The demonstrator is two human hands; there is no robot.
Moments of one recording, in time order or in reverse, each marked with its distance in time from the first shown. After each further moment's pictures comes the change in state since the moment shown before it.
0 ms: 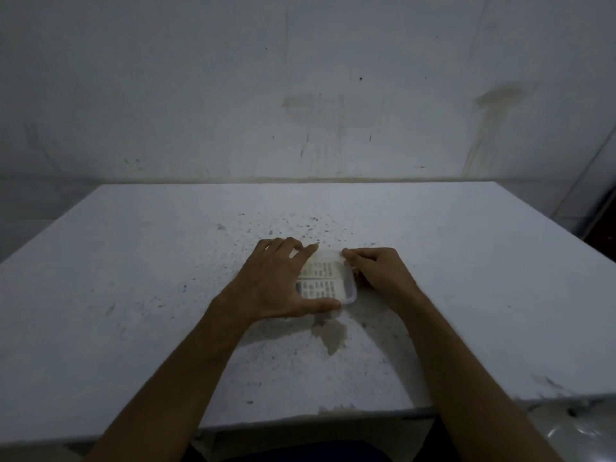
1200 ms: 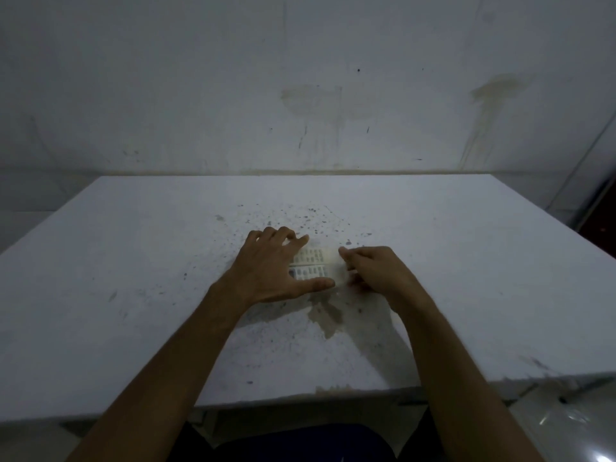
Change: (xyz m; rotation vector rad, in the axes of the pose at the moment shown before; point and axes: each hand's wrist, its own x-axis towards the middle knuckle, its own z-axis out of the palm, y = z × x) left_hand -0.002 0.001 -0.002 0.015 -0.067 -0.115; right_hand -0.037 -0.023 -0.001 -0.075 -0.074 0.138
